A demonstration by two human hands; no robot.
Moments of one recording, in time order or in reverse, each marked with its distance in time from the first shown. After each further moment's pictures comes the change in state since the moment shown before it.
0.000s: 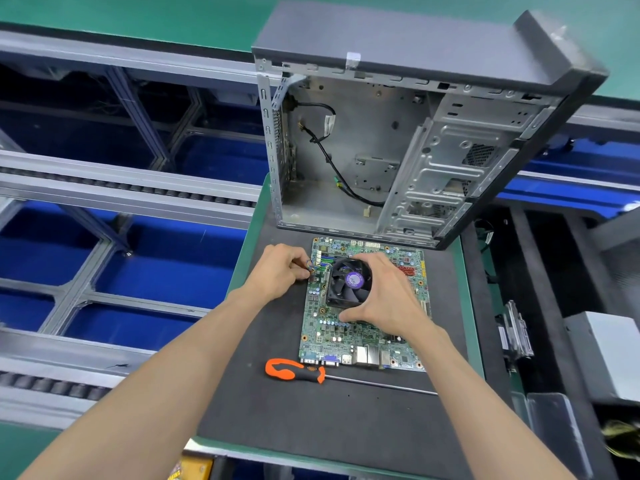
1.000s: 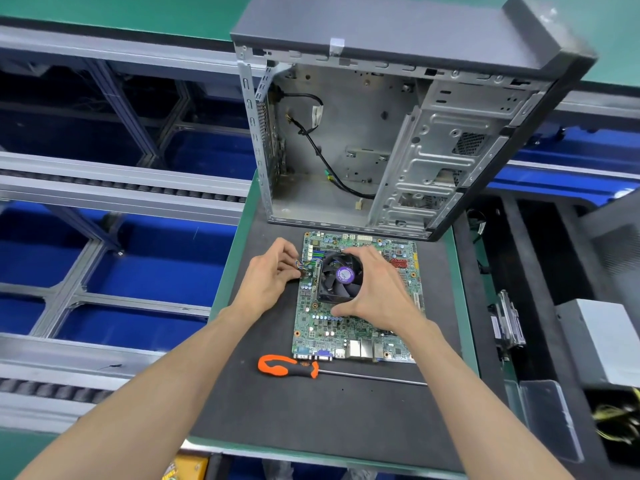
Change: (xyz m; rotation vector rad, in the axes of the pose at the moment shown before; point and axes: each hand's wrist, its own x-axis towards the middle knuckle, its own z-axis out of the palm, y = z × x) left_hand -0.018 -0.018 0.022 -0.223 0.150 0.097; right_hand -0.002 0.001 0.002 0.025 -0.006 0.003
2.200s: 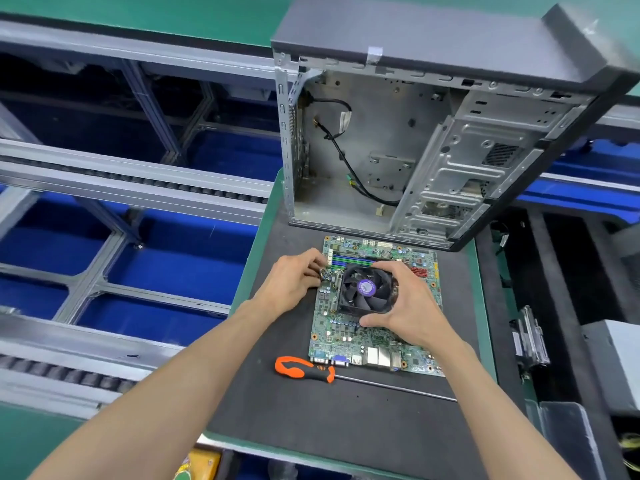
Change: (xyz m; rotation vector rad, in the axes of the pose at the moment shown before) left_hand 0.005 0.003 -0.002 0.159 -0.163 0.011; right_hand -0.011 0.017 -0.003 0.139 -0.008 0.015
